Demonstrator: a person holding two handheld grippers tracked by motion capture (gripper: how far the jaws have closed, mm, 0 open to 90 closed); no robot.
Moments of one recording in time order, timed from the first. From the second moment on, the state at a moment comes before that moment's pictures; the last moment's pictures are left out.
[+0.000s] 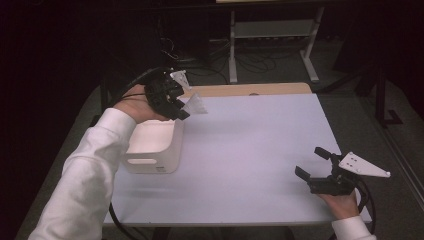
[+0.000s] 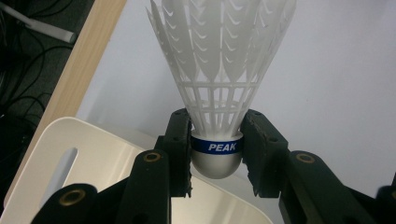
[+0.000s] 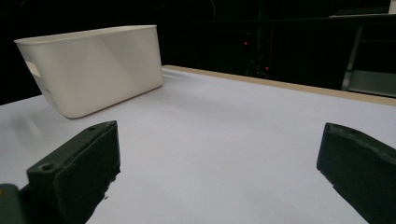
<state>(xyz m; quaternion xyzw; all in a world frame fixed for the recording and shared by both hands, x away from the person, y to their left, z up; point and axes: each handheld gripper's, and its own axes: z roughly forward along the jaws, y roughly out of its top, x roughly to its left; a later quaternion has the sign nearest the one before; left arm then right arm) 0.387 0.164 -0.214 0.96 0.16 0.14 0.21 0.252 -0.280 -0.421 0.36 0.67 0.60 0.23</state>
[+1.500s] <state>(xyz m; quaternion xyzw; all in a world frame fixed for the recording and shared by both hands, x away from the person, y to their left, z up) 0.373 0.216 -0.220 0.96 0.19 0.14 0.18 0.251 -0.280 -0.420 0.36 0.67 0.60 0.23</state>
